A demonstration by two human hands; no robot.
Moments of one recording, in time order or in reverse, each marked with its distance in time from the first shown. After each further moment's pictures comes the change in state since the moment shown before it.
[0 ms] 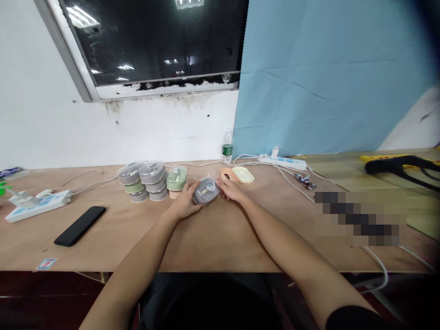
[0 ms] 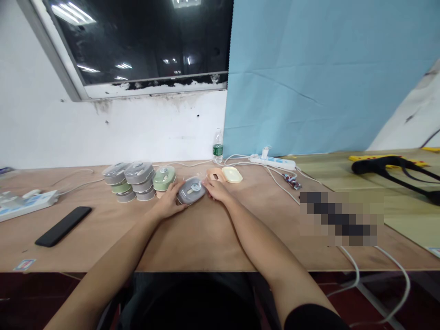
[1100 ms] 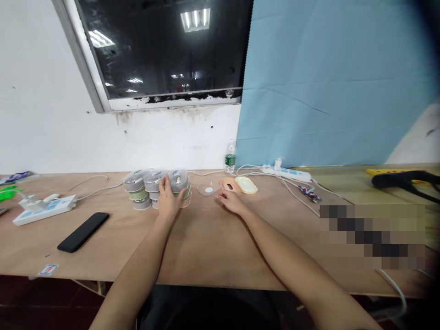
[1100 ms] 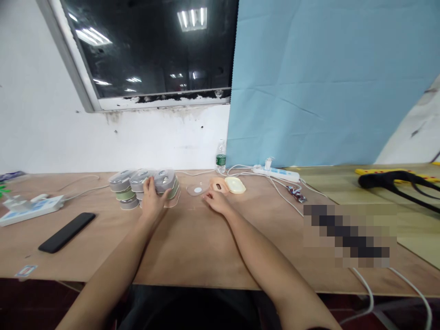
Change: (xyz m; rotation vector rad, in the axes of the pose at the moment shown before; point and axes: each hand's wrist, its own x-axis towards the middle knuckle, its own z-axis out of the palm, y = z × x) left_hand 0.003 -0.019 -0.027 0.333 0.612 -0.495; right_hand 0.010 0.016 0.013 -0.089 0.098 -0.158
